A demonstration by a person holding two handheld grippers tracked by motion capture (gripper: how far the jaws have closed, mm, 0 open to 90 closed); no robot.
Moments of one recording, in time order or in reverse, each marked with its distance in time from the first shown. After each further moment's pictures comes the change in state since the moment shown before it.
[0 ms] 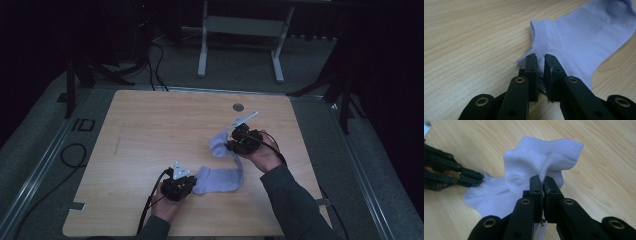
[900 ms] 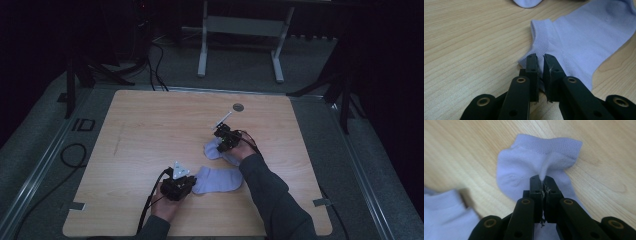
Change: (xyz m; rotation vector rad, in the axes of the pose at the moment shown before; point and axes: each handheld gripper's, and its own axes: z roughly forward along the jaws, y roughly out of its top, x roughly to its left) left arm 0.001 0.000 0.000 0.006 -0.002 0.001; right arm -0.032 0.010 0.116 0.261 -0.009 0.107
